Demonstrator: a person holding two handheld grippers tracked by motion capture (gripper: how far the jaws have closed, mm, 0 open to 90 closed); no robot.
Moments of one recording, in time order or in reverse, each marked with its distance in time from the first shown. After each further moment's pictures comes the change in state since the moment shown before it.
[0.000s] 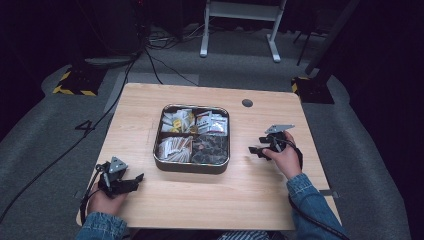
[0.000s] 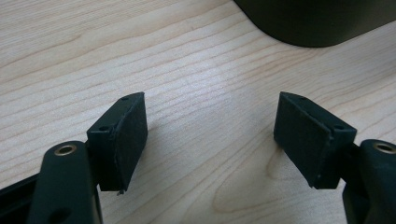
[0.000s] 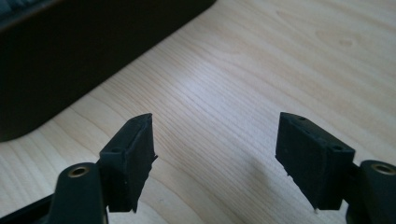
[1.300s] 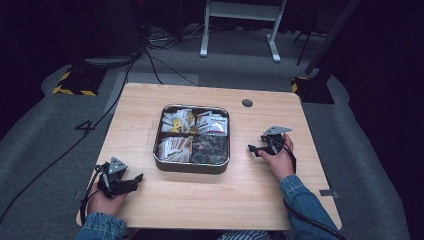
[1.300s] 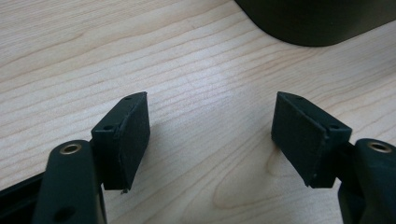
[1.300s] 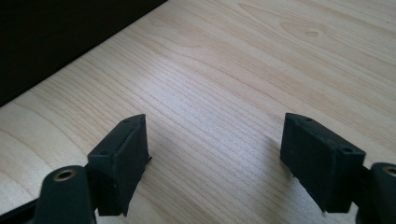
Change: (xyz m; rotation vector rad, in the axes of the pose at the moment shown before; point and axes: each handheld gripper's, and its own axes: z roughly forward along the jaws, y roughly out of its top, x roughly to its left) left arm 0.000 -0.001 -0.001 -0.004 0.002 -0.005; right arm -0.007 -0.015 0.022 -0.046 -0.122 0.028
